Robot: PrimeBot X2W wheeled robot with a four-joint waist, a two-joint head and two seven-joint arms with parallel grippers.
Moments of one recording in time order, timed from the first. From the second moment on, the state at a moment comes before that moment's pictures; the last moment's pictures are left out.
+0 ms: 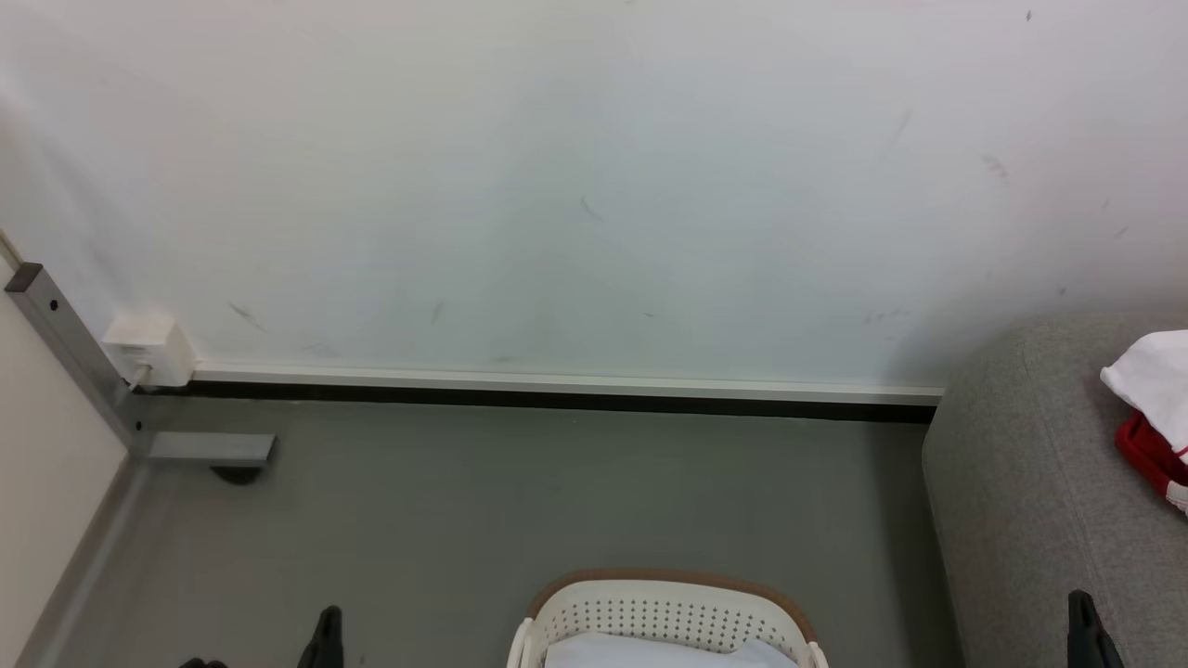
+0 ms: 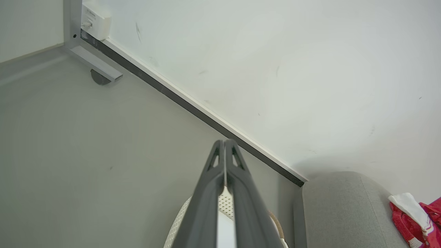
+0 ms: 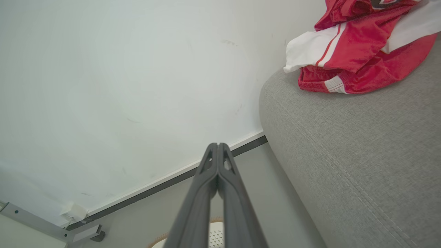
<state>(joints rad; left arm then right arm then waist) 0.04 0.12 -0.10 0.26 -0.72 0.05 -0.14 0.06 -0.03 -0.13 0.27 0.60 0.13 -0.14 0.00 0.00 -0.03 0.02</state>
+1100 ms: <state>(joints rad) -0.02 0.09 -0.01 0.26 -1.10 -0.03 -0.03 -0.02 -0.04 -0.12 0.26 1.04 0.13 -0.03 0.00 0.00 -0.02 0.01</state>
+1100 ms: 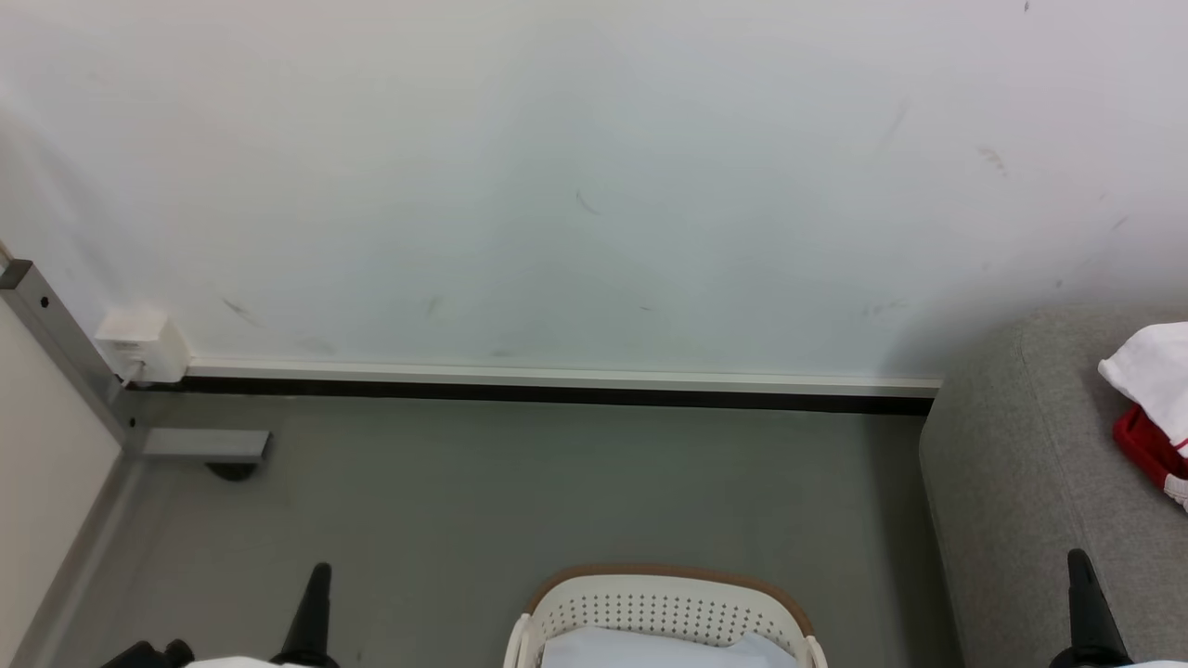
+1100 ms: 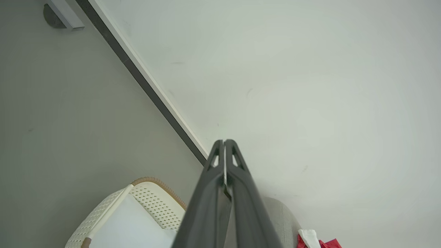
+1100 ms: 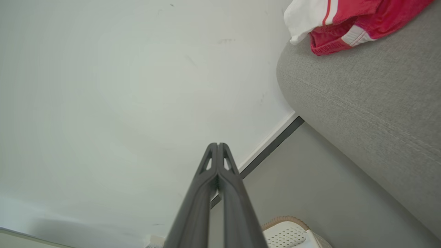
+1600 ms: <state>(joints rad) -0.04 0.08 0.03 0.25 -1.24 -0.06 0.01 -0.04 -0.04 -0.12 0.26 1.20 0.13 0.01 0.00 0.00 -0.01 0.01</state>
